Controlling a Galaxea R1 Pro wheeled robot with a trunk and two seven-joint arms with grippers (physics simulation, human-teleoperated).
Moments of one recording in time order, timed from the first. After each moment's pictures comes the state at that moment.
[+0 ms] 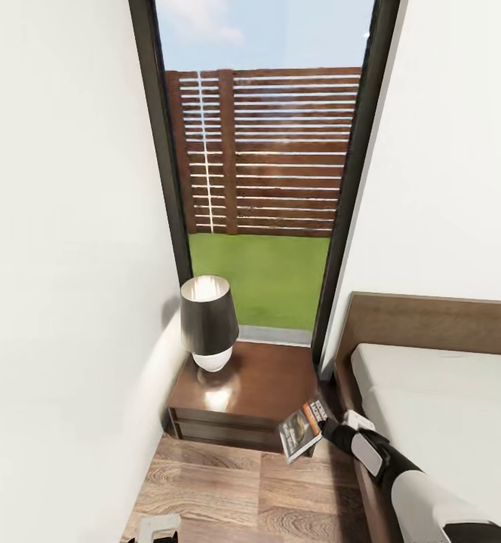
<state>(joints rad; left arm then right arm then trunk) -0.42 -0.05 -0.24 -0.06 0.29 -0.28 0.17 -0.71 -0.04 0.01 -0.26 -0.55 0.21 0.02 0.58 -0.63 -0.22</state>
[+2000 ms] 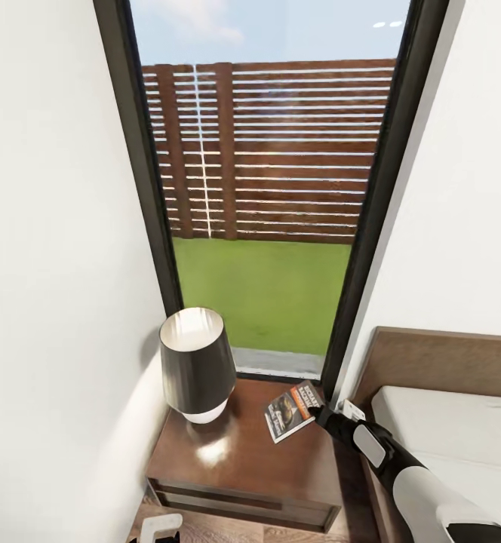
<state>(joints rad) -0.42 -0.06 -0.24 -0.06 0.29 -0.28 0.17 -0.71 -0.04 -0.01 -0.32 -0.61 0.28 0.19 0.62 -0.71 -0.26</state>
